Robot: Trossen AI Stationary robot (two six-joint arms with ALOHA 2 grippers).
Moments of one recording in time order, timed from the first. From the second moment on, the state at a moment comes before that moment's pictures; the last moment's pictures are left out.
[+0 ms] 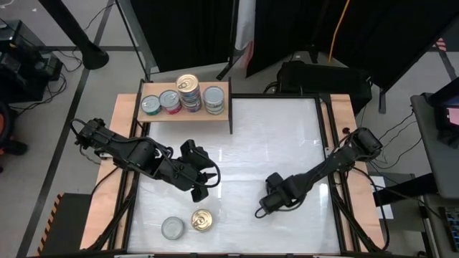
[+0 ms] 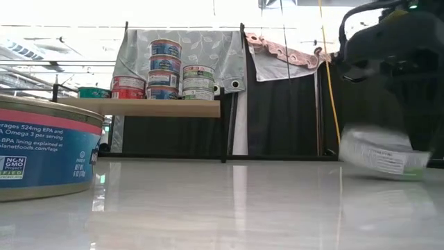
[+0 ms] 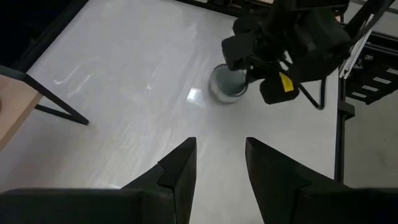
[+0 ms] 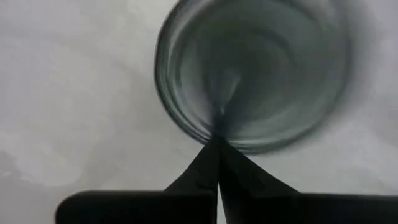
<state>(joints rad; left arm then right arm) -0.44 1.58 1.77 -1.05 -0.45 -0.62 0.51 1.76 1.13 -0.90 0.05 1.52</state>
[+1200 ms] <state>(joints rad) -0.44 1.58 1.77 -1.00 -0.47 -0.66 0.62 1.53 1.33 -1.02 0.19 0.28</state>
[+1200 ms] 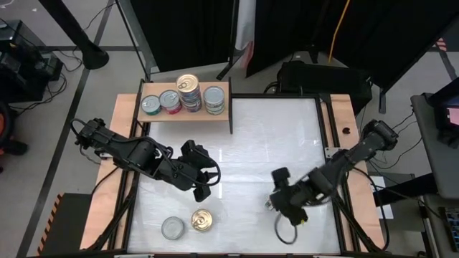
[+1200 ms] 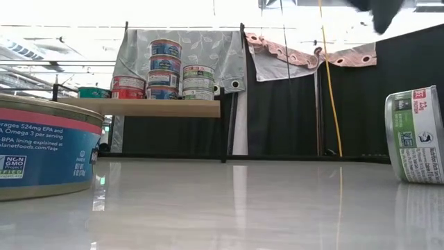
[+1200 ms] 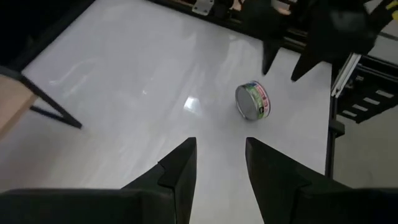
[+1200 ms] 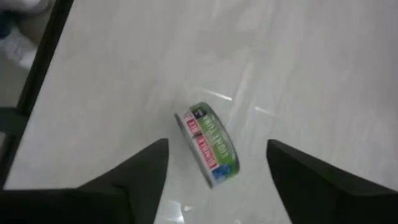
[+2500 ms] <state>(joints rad) -0.60 1.56 1.77 -1.34 -0.50 -1.26 0.42 1.52 1.12 -0.74 -0.19 0.26</state>
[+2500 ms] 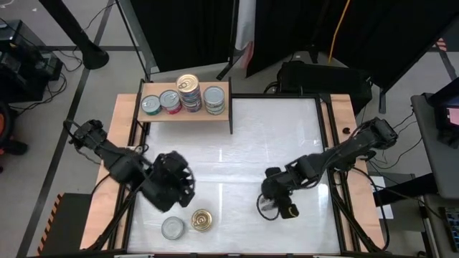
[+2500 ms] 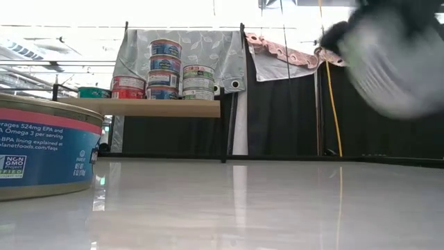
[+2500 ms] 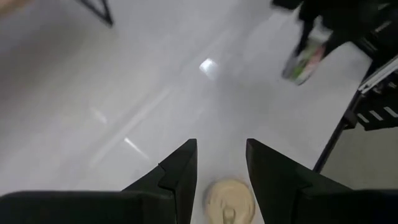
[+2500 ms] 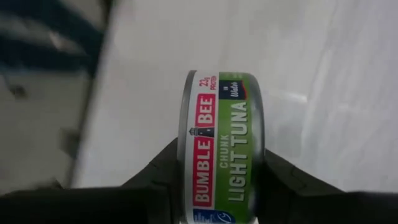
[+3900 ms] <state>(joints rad) -0.55 1.56 1.77 -1.57 -0.87 -1.31 -0.42 1.83 1.62 -0.02 -0.06 1.27</state>
